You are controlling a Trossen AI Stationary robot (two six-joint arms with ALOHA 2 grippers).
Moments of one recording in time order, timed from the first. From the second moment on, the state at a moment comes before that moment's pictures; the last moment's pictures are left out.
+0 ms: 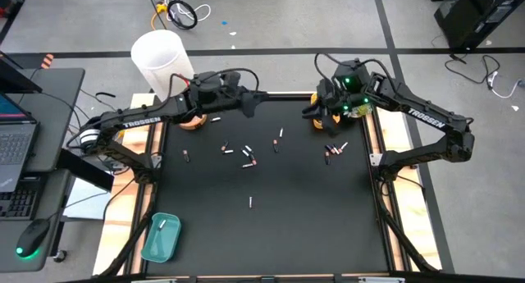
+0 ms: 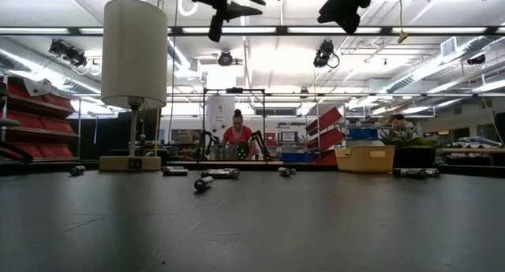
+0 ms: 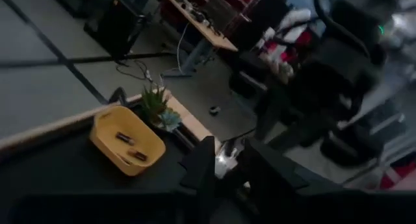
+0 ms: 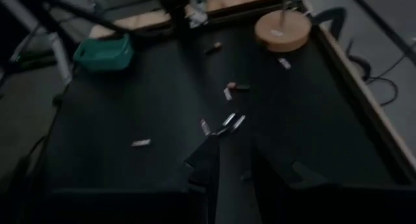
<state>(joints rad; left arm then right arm) 0.35 1.42 1.25 0.07 0.03 -0.69 -0.50 1.22 1.34 -0.77 -0.44 -0.09</state>
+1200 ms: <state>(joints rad) 0.18 1.47 1.35 -0.69 -0.06 -0.48 -0.41 1.09 1.14 -0.93 -0.17 0.20</state>
